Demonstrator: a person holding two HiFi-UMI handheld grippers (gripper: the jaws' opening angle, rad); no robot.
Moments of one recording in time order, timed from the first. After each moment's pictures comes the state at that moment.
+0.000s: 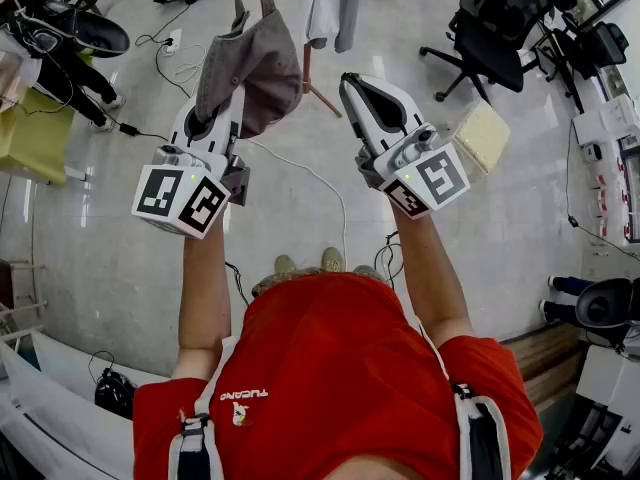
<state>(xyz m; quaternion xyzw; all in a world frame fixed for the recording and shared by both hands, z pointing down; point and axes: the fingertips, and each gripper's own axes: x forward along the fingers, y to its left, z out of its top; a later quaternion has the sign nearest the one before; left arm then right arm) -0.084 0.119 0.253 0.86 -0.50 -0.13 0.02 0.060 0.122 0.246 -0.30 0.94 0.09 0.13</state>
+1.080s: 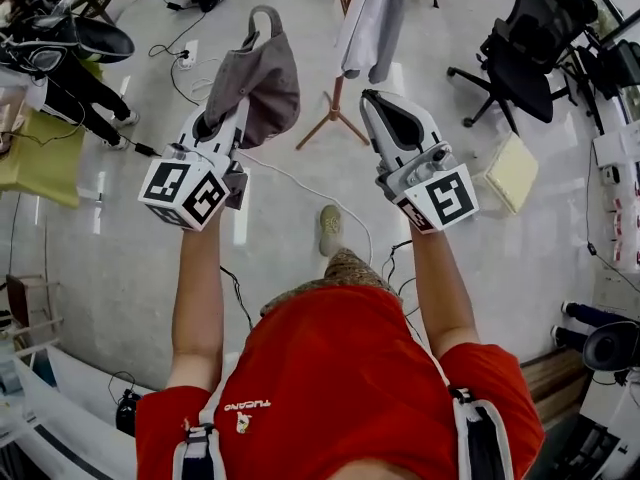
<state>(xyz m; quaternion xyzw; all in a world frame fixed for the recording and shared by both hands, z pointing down) -0.182 -0.055 0.309 0.87 -0.49 -0.06 0.05 -0.012 -0.031 0.279 -0.32 0.93 0.14 0.09</state>
